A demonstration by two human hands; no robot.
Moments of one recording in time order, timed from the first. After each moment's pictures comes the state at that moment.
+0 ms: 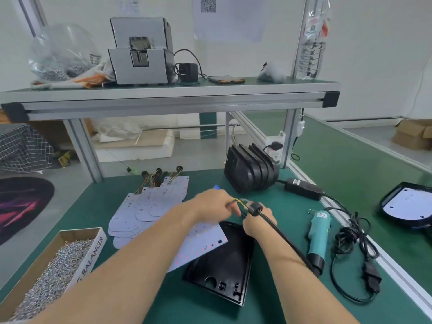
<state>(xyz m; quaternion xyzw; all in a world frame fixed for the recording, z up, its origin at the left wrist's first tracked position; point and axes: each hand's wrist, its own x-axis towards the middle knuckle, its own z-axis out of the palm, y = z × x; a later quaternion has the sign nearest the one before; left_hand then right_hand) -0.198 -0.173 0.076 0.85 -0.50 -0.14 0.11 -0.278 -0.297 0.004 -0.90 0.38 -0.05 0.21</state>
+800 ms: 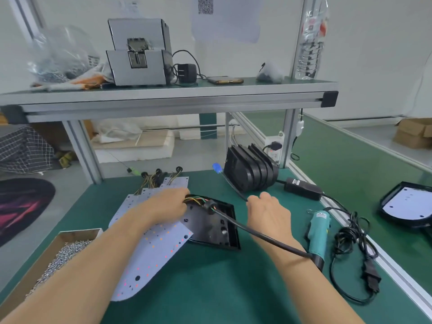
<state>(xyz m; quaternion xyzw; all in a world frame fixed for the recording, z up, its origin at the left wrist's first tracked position) -0.154 -0.100 0.075 0.92 -0.37 -0.08 0.07 -0.322 -0.283 0.037 -0.94 0.26 -0.19 0.05</state>
